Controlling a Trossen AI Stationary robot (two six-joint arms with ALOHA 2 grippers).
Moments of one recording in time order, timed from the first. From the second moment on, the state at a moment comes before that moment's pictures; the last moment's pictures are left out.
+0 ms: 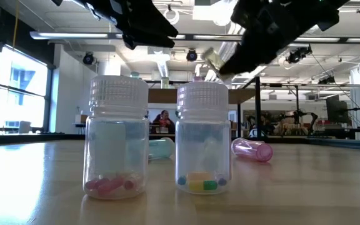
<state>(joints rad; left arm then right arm) -0.05 1.39 0.85 0.09 -0.32 -0.08 0.13 1.37 0.74 0.06 0.13 0.05</state>
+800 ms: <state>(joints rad) -0.01 1.39 0.89 0.24 -0.22 -0.04 0.13 1.37 0.74 0.40 0.14 0.00</state>
